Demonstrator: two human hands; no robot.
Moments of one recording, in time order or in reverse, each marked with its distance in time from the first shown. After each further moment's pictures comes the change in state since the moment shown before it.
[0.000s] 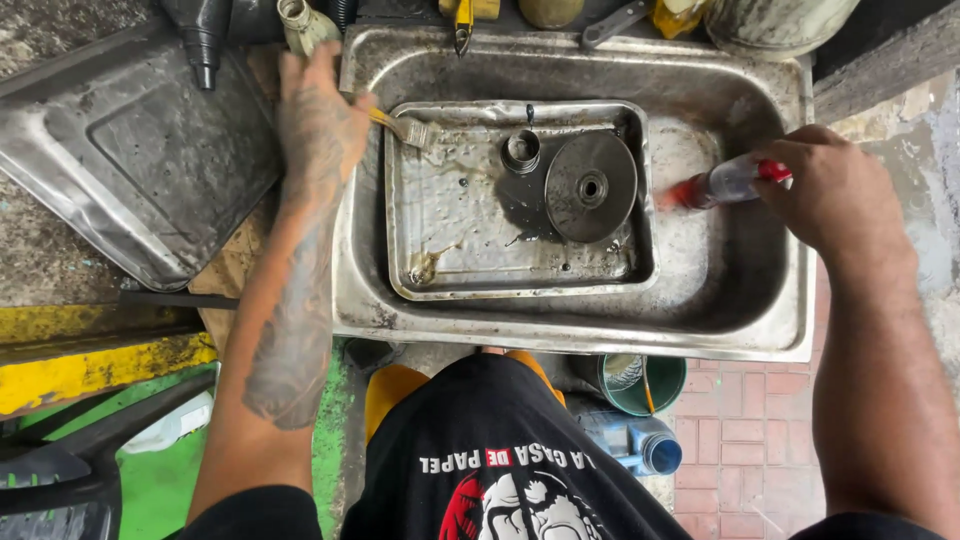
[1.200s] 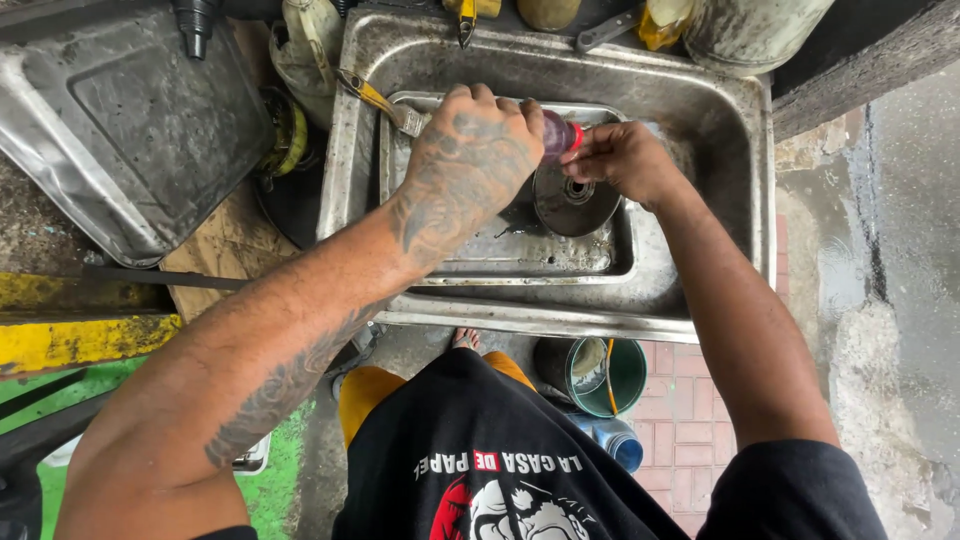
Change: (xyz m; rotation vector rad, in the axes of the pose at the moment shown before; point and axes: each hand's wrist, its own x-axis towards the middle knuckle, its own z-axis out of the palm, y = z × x) left_hand -0.103 0.123 -0.005 0.894 0.089 0.999; right_hand 0.084 -0.145 0.023 1.443 -0.325 0.041
